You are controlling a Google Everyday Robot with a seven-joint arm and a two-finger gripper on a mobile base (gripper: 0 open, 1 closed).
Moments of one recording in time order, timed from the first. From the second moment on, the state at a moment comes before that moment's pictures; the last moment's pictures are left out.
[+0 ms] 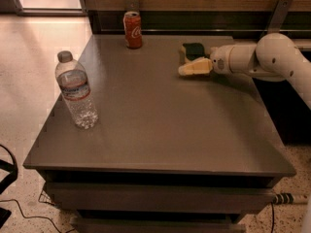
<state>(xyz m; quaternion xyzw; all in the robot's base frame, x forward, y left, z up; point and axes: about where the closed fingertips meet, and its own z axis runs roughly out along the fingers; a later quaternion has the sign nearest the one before) 0.769 -0.156 0.824 -0.31 0.77 0.23 0.50</state>
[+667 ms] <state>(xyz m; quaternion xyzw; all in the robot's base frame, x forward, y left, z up) 0.769 -0.146 0.816 -0.31 0.77 0.24 0.50</state>
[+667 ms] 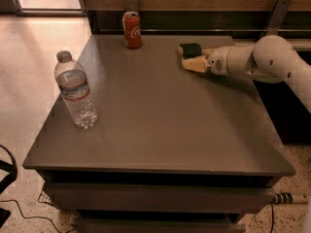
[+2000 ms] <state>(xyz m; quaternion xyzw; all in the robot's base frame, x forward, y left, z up) 0.769 -0.146 0.816 -0.31 0.77 0.24 0.50</state>
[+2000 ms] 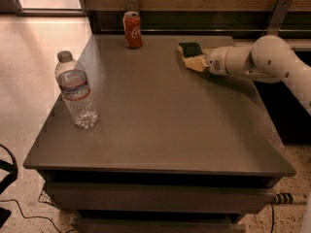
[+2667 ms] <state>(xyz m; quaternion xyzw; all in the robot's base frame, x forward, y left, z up) 0.769 -0.146 0.817 -0.31 0.77 0.24 0.50</state>
